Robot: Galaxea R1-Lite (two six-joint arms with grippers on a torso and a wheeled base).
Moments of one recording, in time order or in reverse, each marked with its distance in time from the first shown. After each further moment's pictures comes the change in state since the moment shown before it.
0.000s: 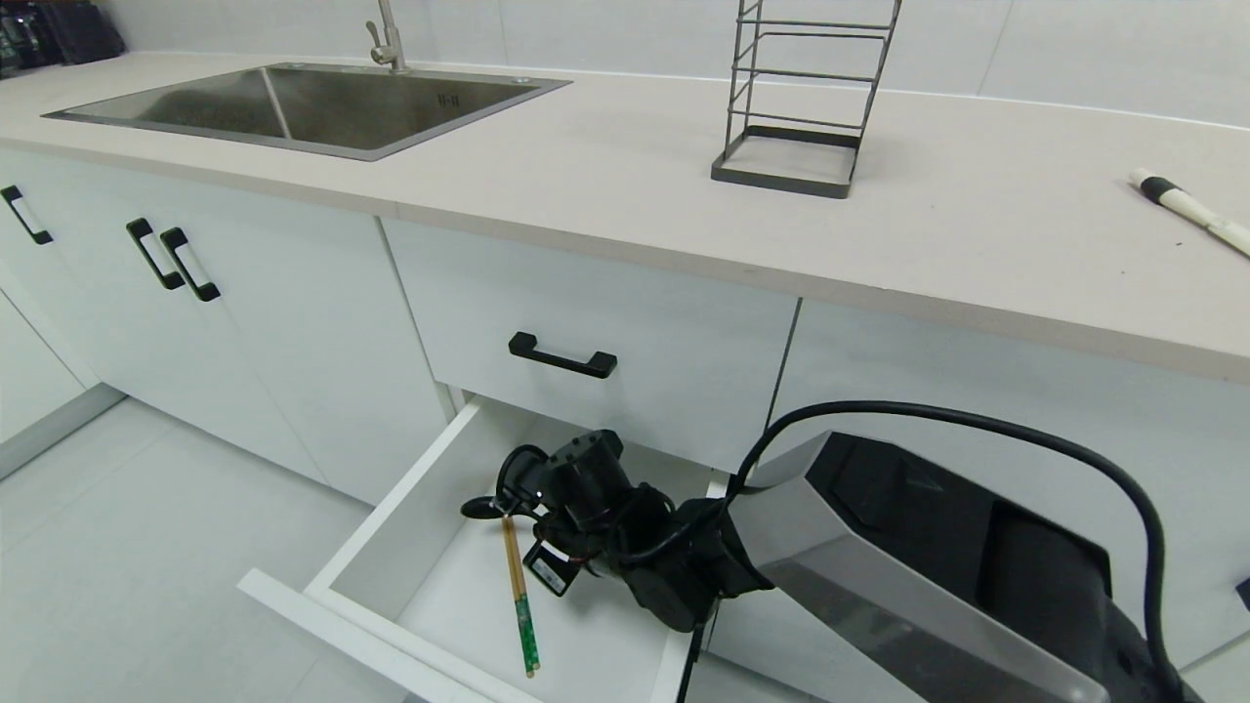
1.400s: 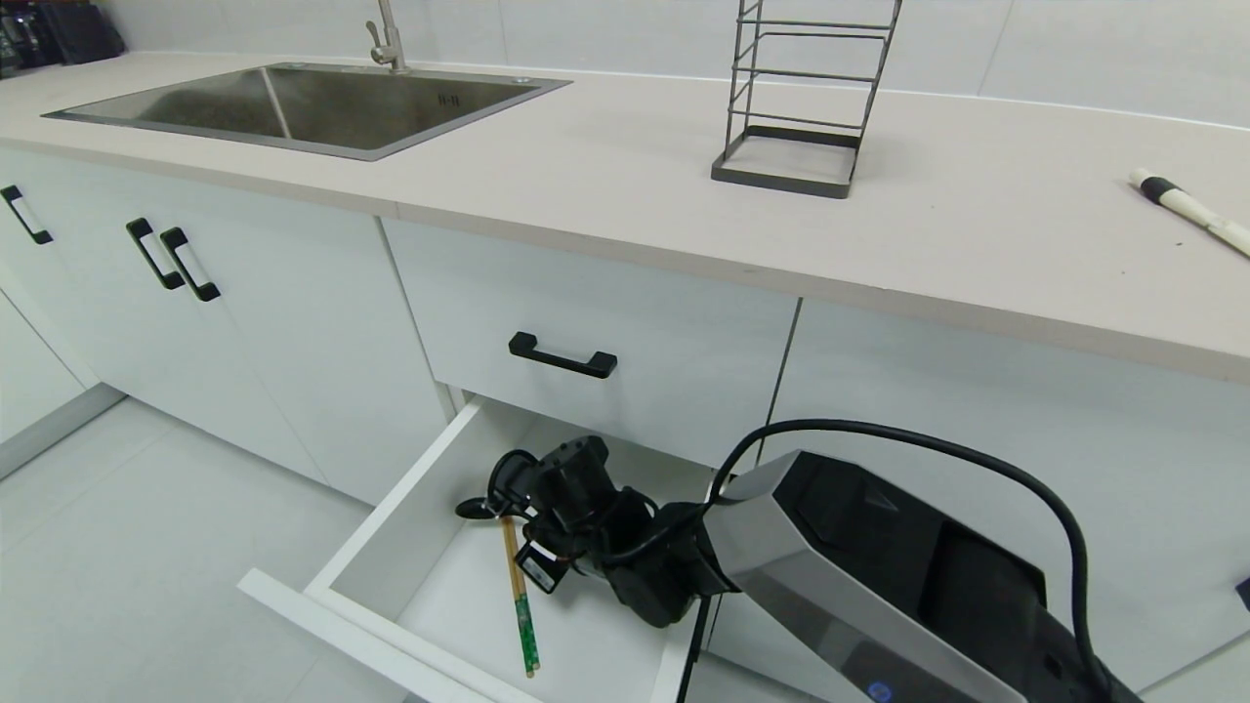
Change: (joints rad) left arm 0.000 0.000 0.000 0.000 0.000 0.000; right arm -0.001 0.100 -0.141 0.034 -0.001 -0.003
